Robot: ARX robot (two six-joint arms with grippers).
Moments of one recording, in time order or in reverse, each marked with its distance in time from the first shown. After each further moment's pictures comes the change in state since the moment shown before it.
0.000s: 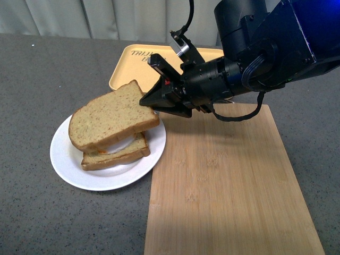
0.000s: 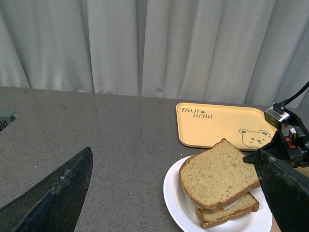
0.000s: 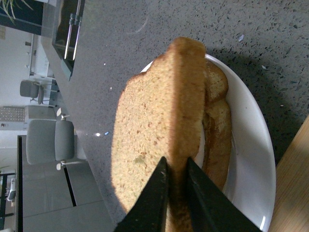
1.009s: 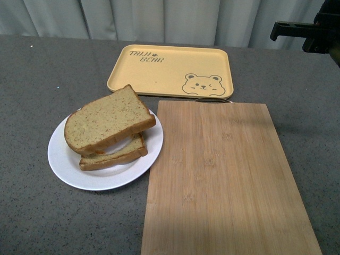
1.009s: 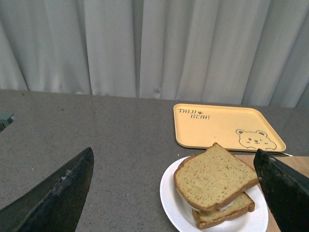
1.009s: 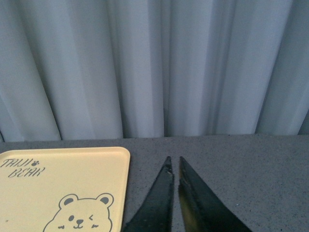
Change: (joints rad) left arm 0.000 0.000 0.000 0.000 0.001 0.000; right arm -0.111 -0.361 -0.735 1.175 1.159 -0.473
